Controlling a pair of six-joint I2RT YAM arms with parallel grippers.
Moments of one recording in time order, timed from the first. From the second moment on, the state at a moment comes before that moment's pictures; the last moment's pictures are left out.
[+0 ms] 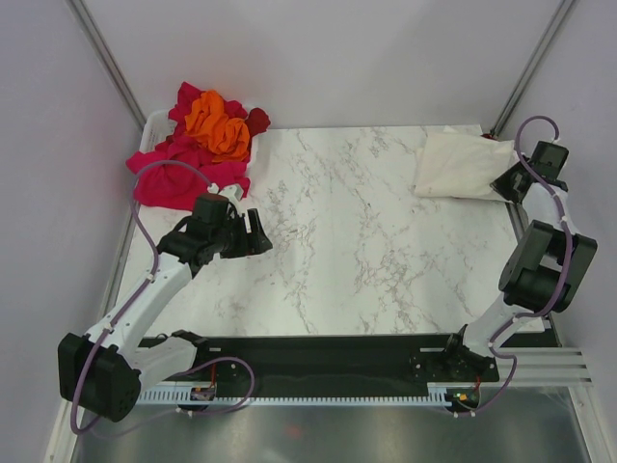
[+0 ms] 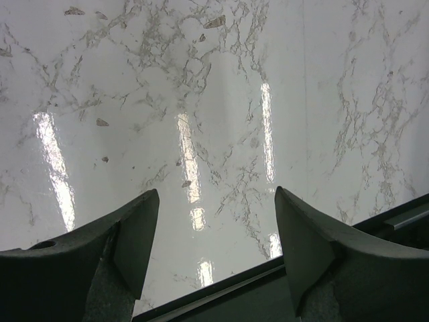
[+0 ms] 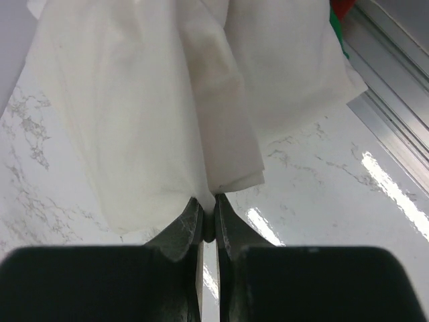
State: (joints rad) left arm -0.36 1.08 0.85 -0.57 0.16 -0.45; right arm -0.45 1.74 1.31 -0.30 -0.14 0.51
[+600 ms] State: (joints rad) left arm -0.36 1.09 0.85 -0.57 0.16 -0.45; right arm -0.53 1.63 1.21 -0.41 0.03 0.52
